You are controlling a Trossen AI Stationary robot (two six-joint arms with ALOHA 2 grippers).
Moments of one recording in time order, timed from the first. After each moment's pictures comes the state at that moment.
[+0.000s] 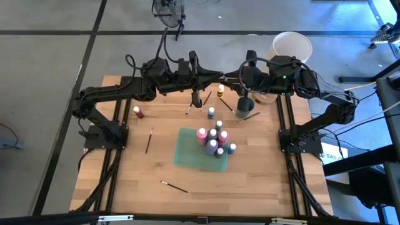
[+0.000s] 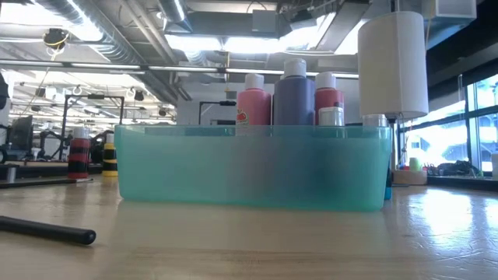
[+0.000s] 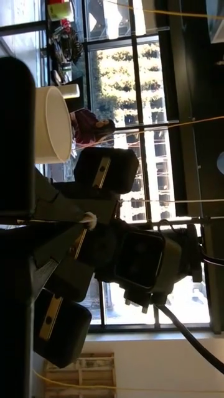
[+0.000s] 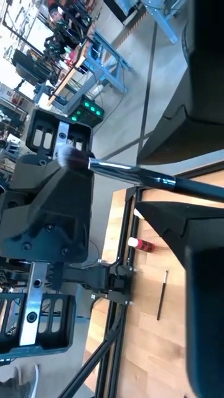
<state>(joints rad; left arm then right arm) 0.18 1.53 1.56 0.29 0.07 0.04 -0.03 1.39 1.82 -0.67 0.21 -0.30</state>
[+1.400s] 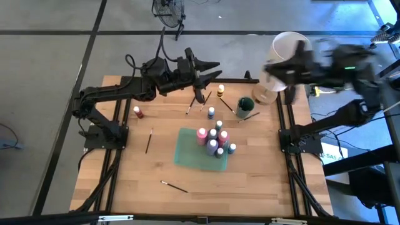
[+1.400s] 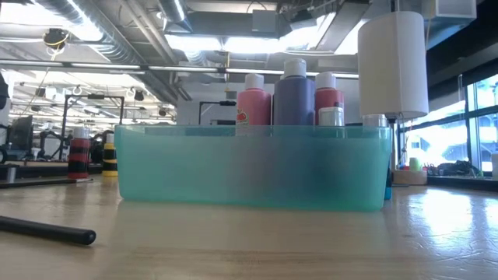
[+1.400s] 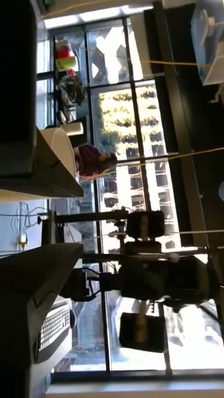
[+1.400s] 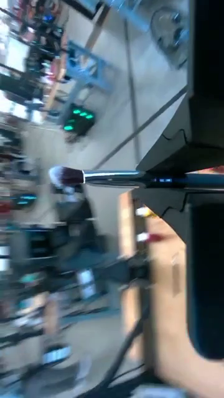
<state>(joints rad) 0.18 1.53 1.56 0.28 -0.07 0.11 -0.03 1.19 2.00 -0.99 0.25 -0.08</state>
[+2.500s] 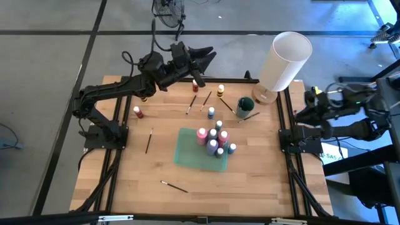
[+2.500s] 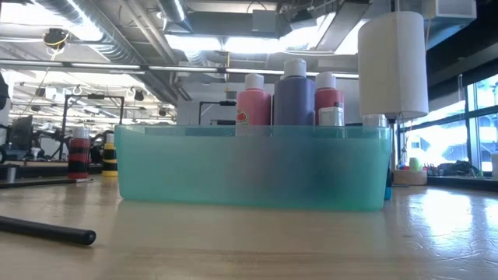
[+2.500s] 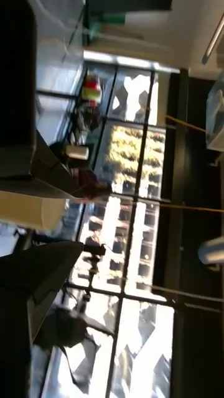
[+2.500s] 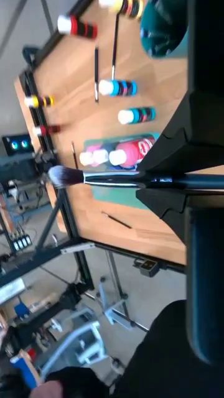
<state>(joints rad) 0.24 1.52 1.56 0.34 -0.22 -0.13 -0.03 0.42 1.18 -1.12 -0.20 0.29</state>
